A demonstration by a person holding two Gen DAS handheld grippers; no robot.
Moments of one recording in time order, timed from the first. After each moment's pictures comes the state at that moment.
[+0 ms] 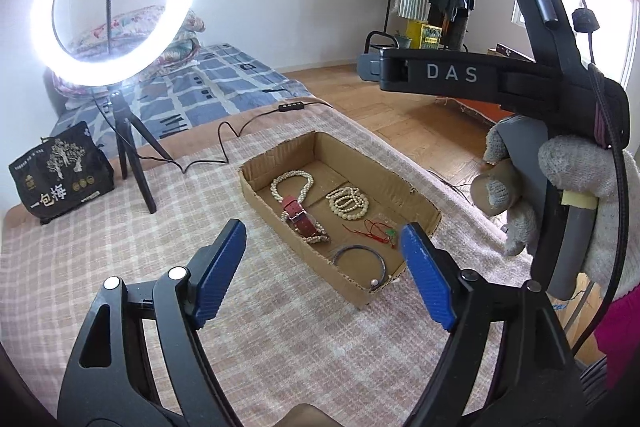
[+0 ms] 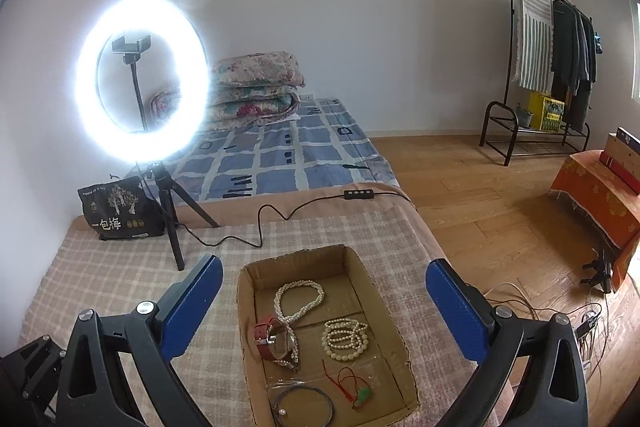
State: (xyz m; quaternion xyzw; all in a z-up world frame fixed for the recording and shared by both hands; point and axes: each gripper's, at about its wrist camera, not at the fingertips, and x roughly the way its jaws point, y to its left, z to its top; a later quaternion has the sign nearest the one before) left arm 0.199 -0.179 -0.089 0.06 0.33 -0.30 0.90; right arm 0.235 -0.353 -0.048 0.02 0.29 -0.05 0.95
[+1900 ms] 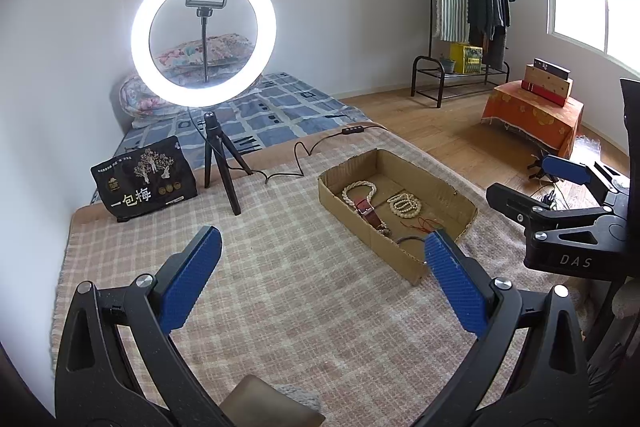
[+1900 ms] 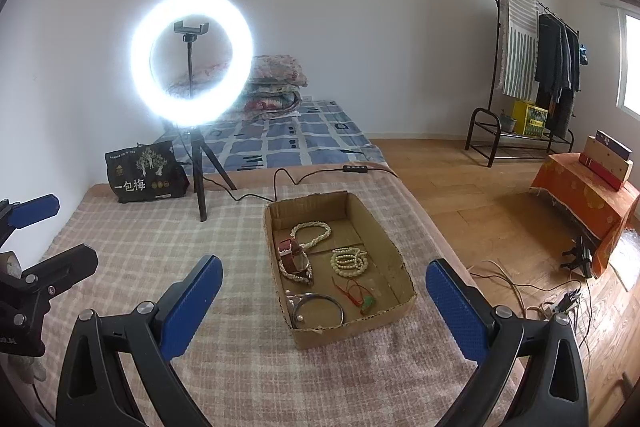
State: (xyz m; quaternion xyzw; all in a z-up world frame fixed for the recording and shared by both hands) left arm 0.139 -0.106 -0.056 0.08 0.27 -0.21 0.94; right arm 0.101 -0.311 -0.063 0.01 0.28 -0.07 0.96
